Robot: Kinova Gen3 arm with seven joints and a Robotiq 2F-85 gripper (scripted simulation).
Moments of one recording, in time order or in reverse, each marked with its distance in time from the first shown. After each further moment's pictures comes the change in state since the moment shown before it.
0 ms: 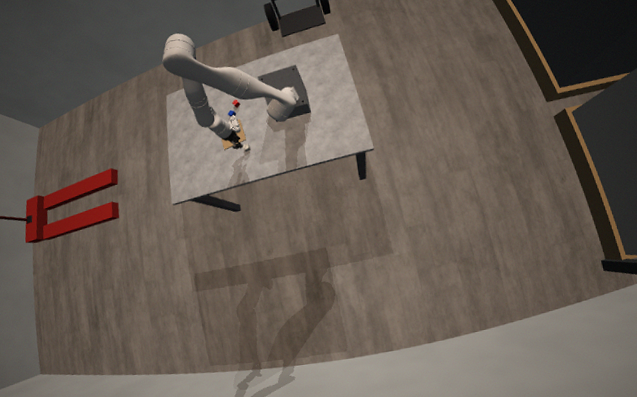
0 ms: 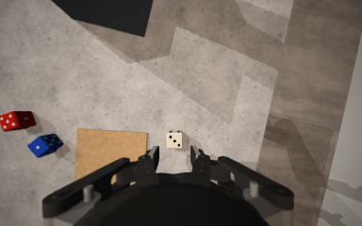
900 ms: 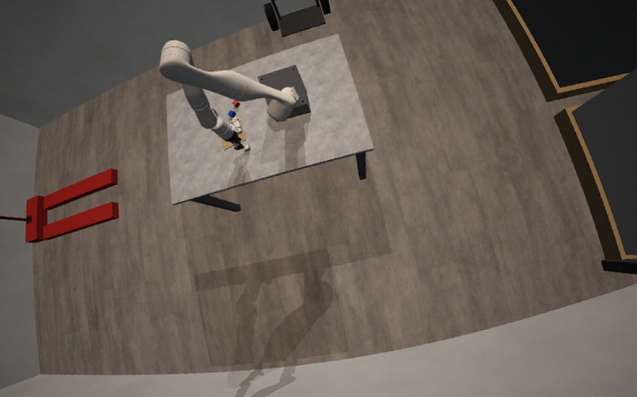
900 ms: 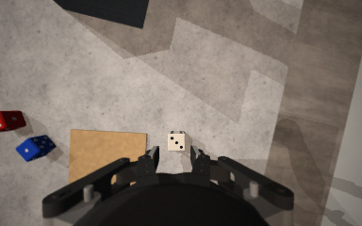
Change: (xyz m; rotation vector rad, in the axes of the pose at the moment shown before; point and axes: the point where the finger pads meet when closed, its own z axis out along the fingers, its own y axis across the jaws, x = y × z) arm -0.002 -0.003 0.020 0.005 -0.009 0.006
